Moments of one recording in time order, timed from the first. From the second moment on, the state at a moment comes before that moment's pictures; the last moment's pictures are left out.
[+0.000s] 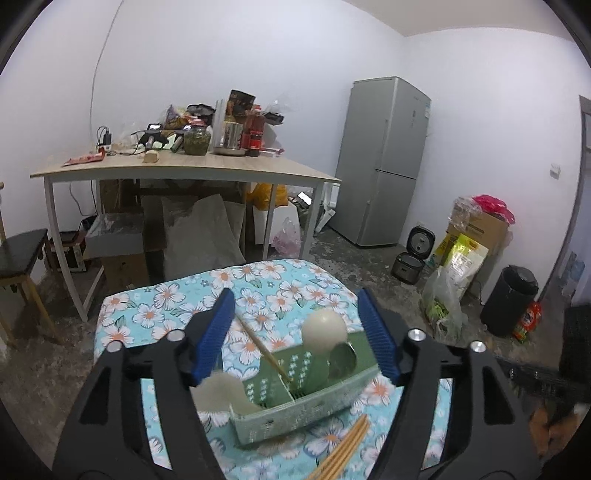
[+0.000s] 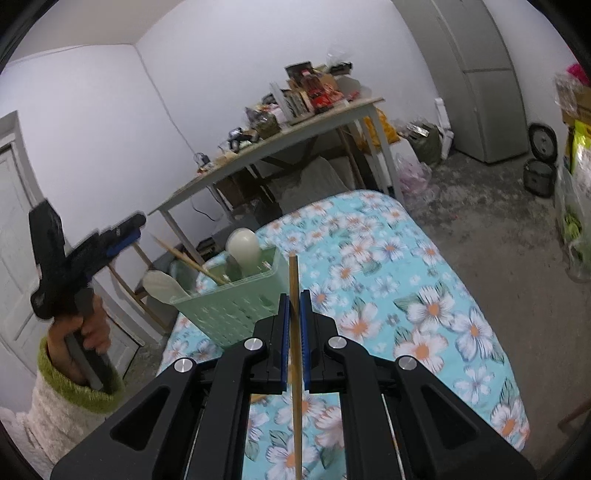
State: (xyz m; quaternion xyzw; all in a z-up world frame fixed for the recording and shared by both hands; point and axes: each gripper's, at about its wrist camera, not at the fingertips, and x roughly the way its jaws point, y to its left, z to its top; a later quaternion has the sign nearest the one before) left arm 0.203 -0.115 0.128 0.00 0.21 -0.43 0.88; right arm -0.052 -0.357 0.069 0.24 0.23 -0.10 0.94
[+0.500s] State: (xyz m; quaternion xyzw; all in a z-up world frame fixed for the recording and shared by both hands) left arm 0.152 -0.059 0.068 0.02 0.30 -0.44 0.84; right arm -0.002 -0.335 0.187 0.16 0.11 -0.01 0.98
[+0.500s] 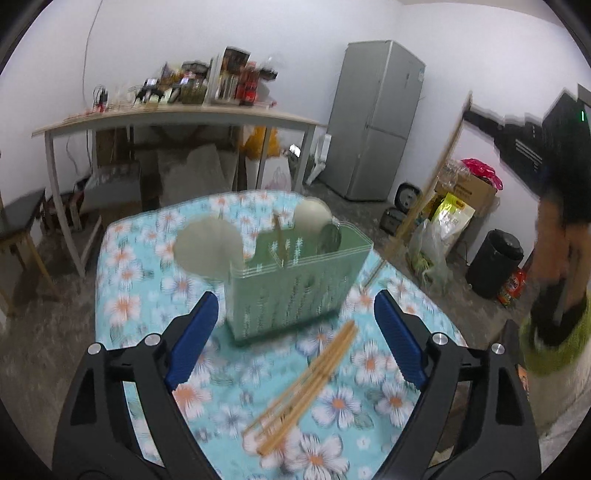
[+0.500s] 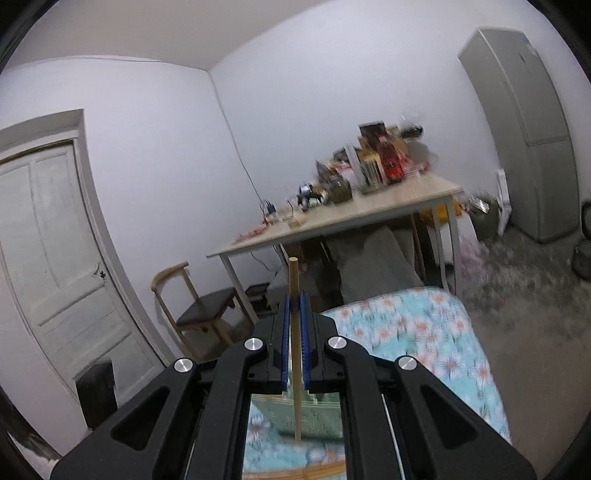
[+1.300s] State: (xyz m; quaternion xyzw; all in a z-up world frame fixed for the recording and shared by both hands) left arm 0.134 -0.032 0.005 0.01 0.36 -0.40 0.84; right arm 0.125 -0.308 0.154 0.10 0.17 -0.03 0.98
